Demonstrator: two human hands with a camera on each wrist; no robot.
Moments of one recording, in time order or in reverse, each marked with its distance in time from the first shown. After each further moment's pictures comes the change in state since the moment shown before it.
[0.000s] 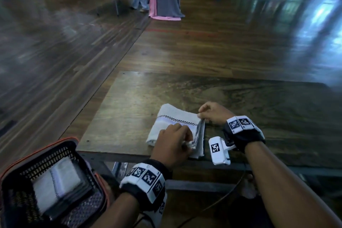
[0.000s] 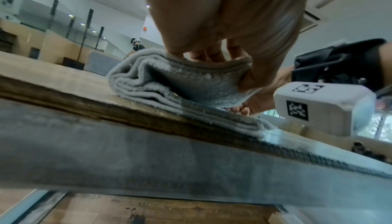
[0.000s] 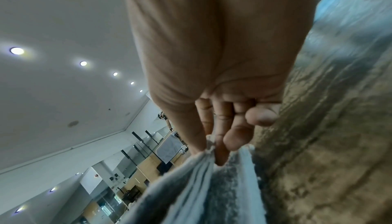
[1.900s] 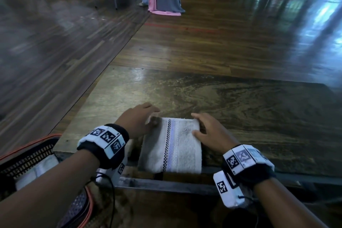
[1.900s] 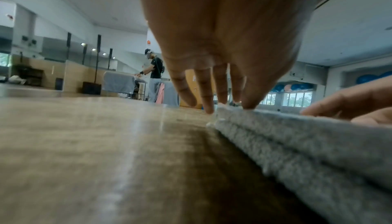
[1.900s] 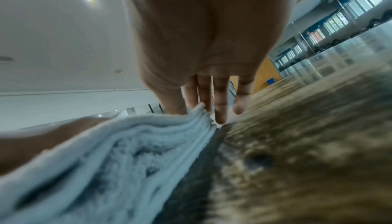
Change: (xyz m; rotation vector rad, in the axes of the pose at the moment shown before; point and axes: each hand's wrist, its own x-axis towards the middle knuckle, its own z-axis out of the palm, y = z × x) left_hand 0.055 -0.071 -0.035 0.241 -0.186 -0.069; right_hand -0.046 0.037 0.008 -0.348 0.027 -0.224
